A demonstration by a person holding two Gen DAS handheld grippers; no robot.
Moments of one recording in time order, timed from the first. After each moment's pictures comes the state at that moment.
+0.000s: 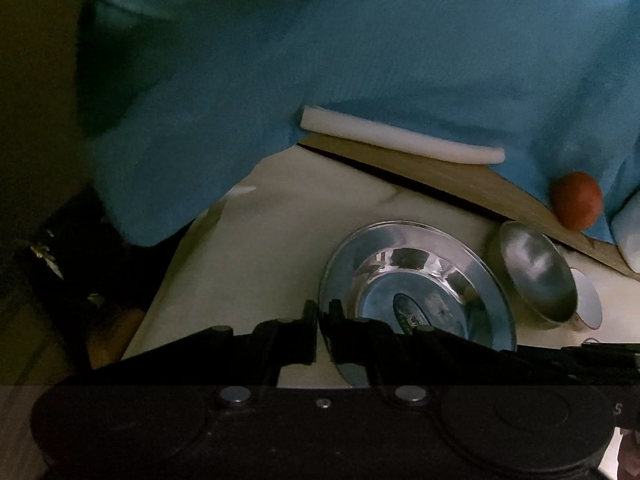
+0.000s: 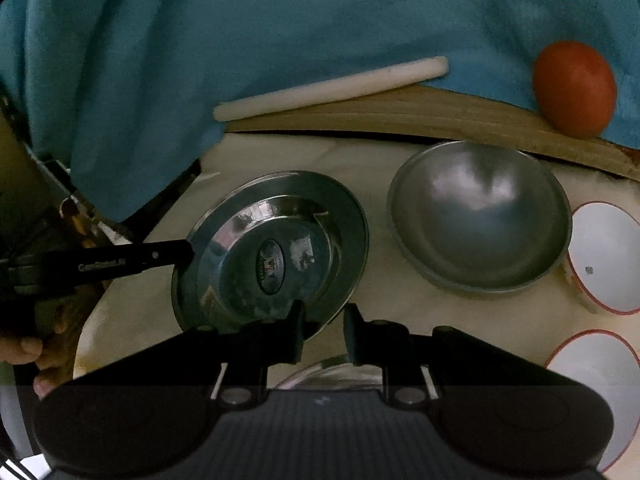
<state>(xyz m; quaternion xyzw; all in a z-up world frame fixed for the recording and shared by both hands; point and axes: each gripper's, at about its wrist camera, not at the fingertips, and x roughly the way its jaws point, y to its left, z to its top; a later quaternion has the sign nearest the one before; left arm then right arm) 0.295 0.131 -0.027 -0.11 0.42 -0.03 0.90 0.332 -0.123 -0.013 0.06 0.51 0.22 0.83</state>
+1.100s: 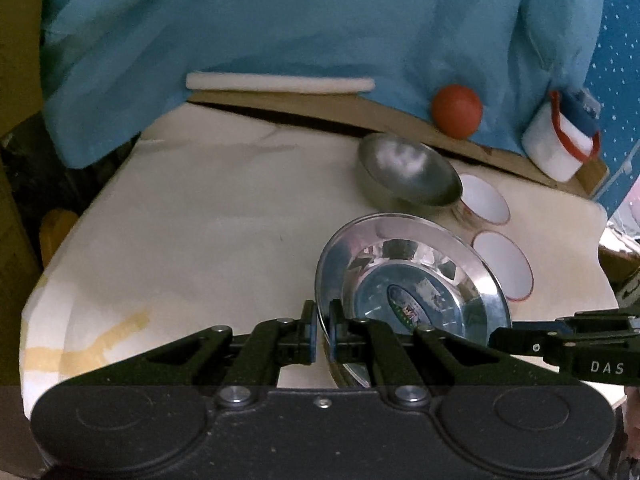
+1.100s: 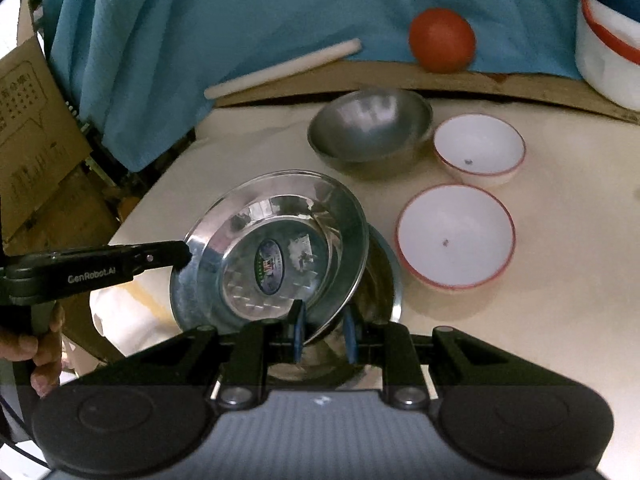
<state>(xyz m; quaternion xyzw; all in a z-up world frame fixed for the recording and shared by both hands) 0.200 0.042 -0.014 -0.07 0.44 -0.10 0.89 0.228 -0.219 0.018 0.08 0.53 0.20 0.82</state>
